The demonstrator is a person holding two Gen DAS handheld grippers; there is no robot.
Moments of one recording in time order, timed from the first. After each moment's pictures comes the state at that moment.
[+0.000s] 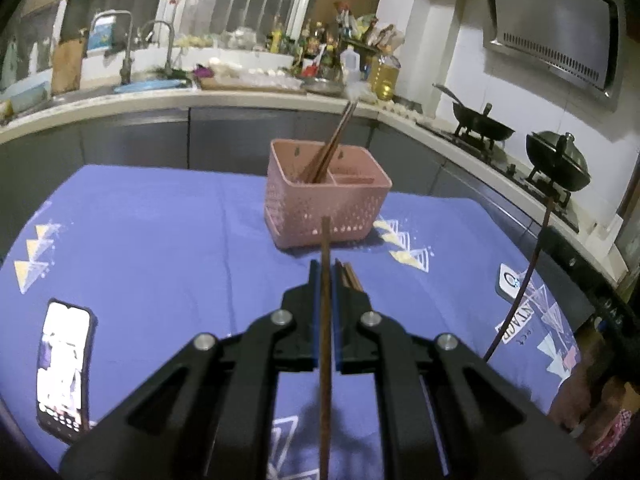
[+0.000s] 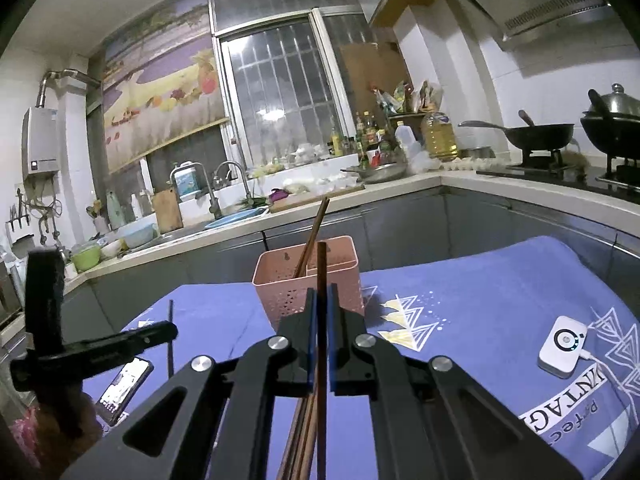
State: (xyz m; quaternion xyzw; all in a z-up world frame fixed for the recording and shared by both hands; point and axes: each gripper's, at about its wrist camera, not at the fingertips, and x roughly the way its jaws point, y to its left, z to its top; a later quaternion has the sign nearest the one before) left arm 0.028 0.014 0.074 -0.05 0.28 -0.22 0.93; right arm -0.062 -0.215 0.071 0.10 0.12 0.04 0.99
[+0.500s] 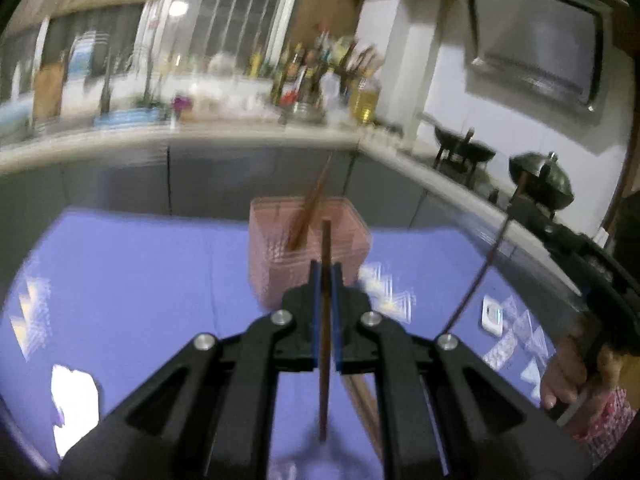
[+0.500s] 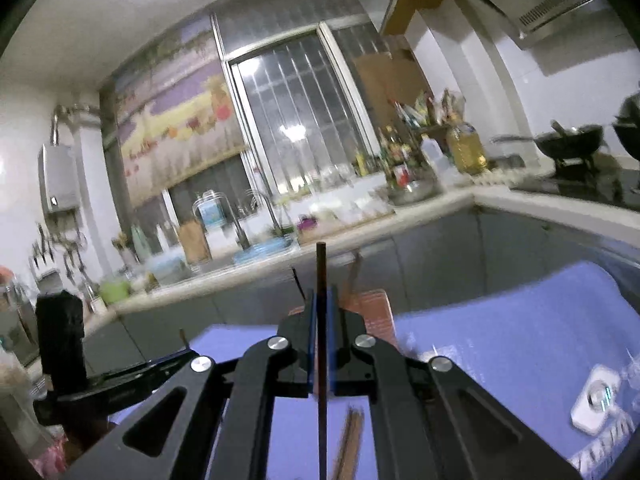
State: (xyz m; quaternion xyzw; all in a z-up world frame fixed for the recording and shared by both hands) left arm 0.065 0.007 0.144 -0.04 0.23 -0.25 0.94; right arm 0.004 -0.236 0.150 0.14 0.08 0.11 0.98
